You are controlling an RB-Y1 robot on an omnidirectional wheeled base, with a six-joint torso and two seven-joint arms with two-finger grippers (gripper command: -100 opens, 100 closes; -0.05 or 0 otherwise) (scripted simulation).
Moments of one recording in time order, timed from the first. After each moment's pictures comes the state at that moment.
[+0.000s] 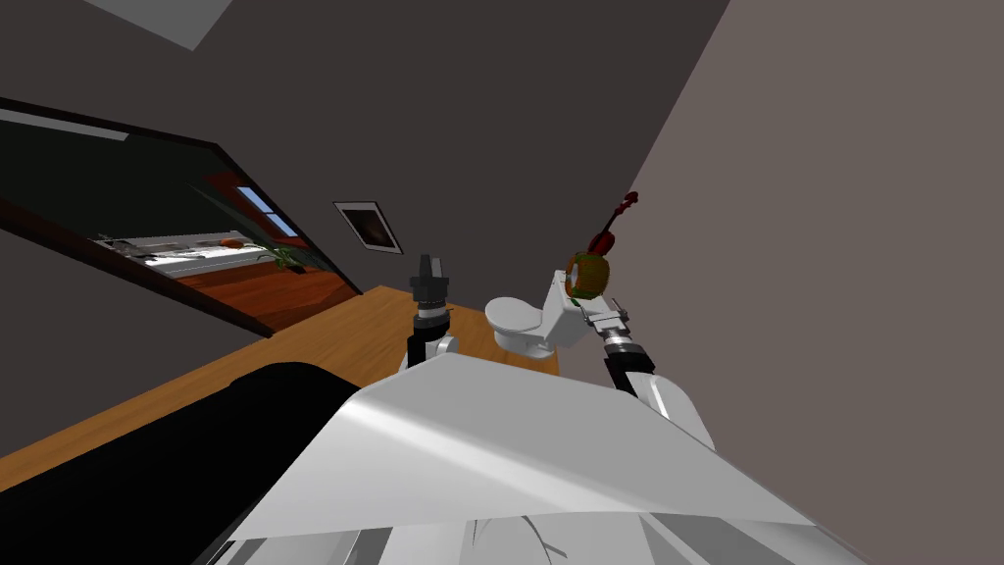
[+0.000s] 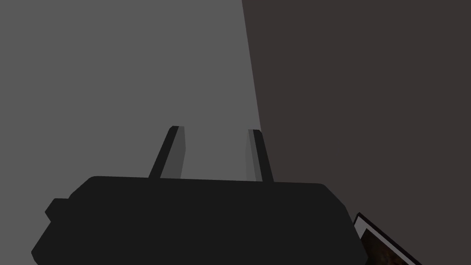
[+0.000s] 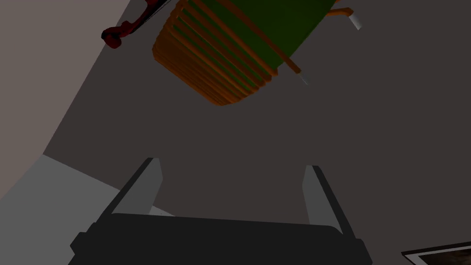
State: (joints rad) left arm 0.55 0.03 -0.04 -2.38 0.08 -0.56 -0.14; right arm 0.44 -0.13 -0.19 -1.98 1.29 -0.29 0.79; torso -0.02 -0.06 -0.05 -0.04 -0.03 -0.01
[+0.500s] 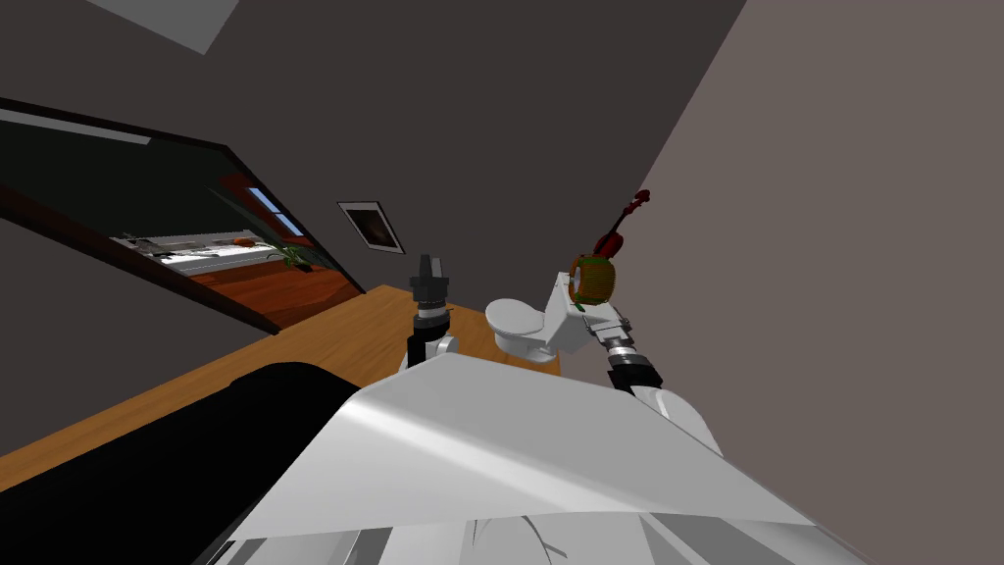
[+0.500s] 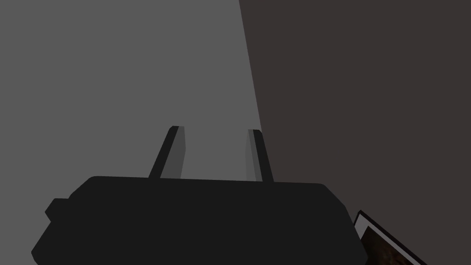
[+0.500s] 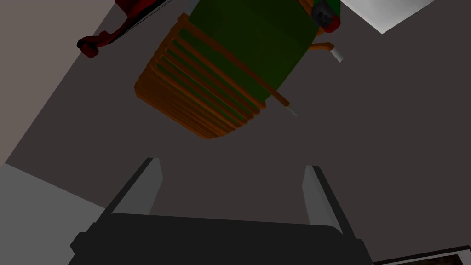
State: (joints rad) left arm 0.55 0.03 -0.04 -2.38 0.08 -0.56 -0.14; right arm 0.53 -0.12 -0.19 -2.02 1.36 -0.32 0.79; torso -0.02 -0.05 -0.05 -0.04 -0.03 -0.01
